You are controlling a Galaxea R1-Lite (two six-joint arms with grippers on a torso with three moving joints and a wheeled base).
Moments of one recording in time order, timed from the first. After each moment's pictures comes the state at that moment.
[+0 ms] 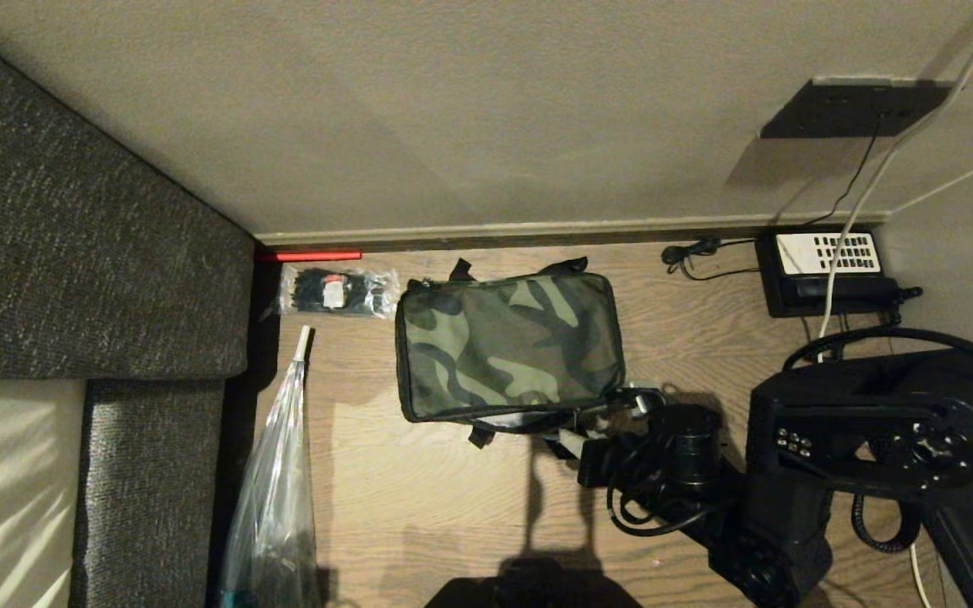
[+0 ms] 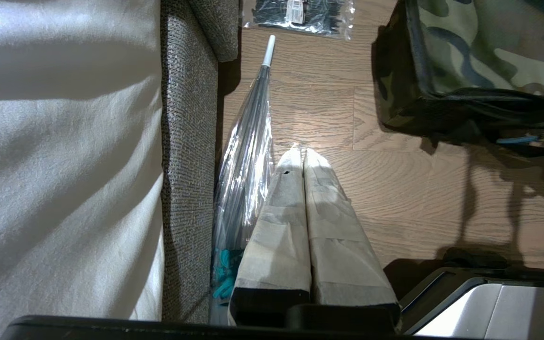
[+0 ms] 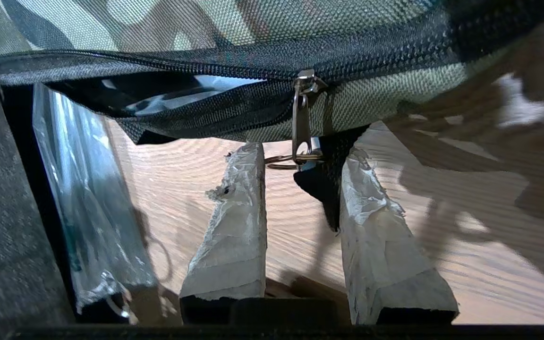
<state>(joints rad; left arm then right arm) 0.00 0.00 0.00 0.00 0.01 -0.01 0.54 2.40 -0.64 -1.47 0.04 0.35</state>
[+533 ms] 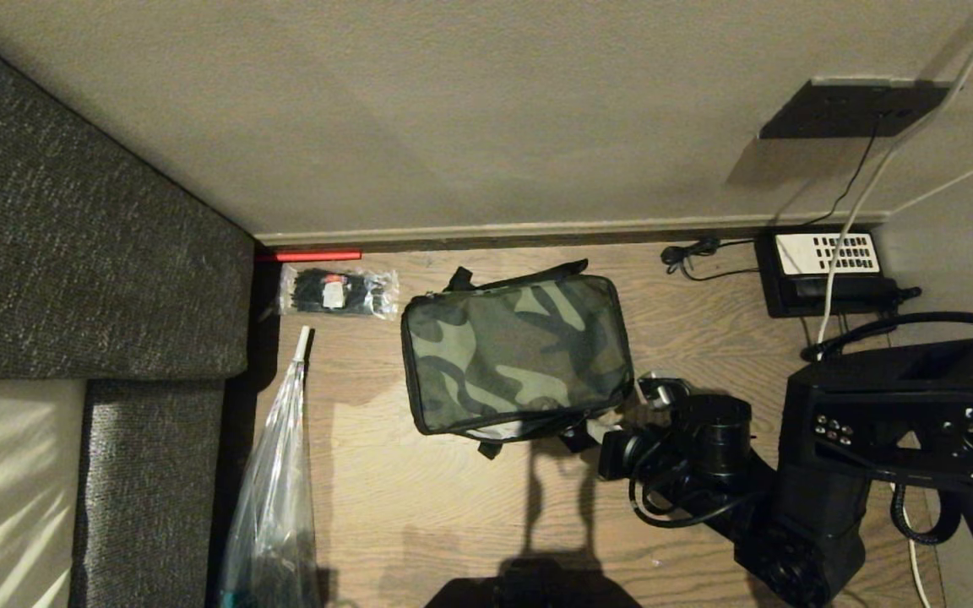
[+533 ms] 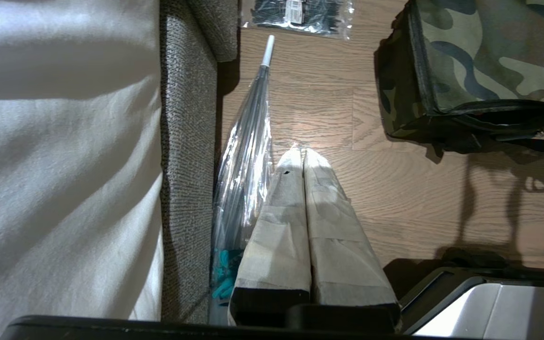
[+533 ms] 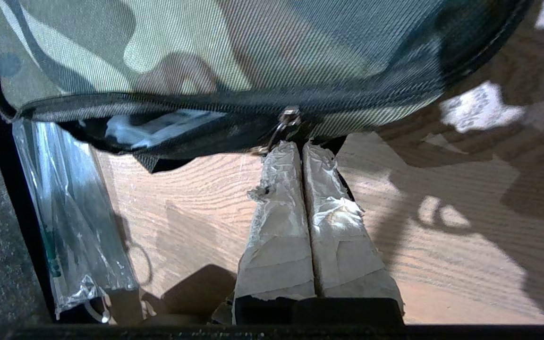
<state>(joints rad) 0.00 0.00 0.00 0.00 0.01 -0.01 0.50 2.35 -0.60 -1.47 0.04 0.31</state>
